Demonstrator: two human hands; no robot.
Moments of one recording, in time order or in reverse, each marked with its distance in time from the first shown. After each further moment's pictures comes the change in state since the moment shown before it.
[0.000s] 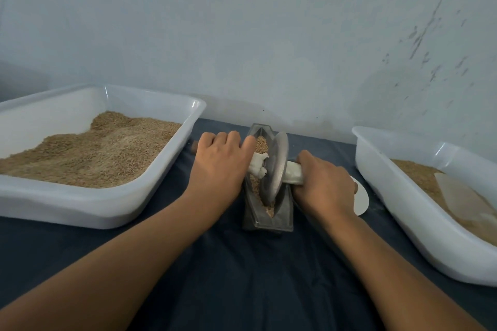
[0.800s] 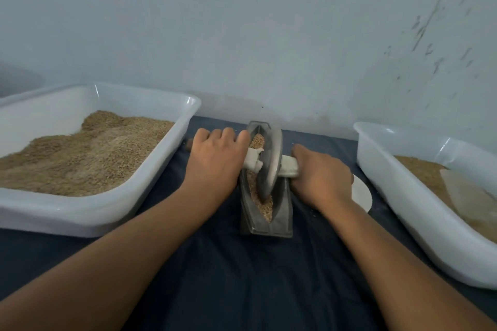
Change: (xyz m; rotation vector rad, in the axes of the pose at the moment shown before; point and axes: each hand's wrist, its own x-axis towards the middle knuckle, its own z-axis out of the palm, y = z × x) left_hand 0.015 -0.004 0.012 0.024 0.004 -0.011; right_hand 0.024 0.008 0.017 0.002 -0.083 -0.040
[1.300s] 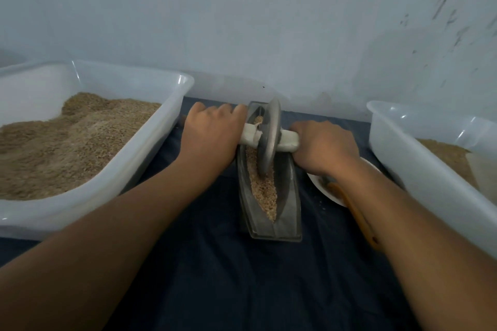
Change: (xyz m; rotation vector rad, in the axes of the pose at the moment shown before) left_hand 0.029 -0.008 0.029 -0.016 0.019 0.005; right_hand 0.049 0.010 0.008 0.047 -0.279 -0.058
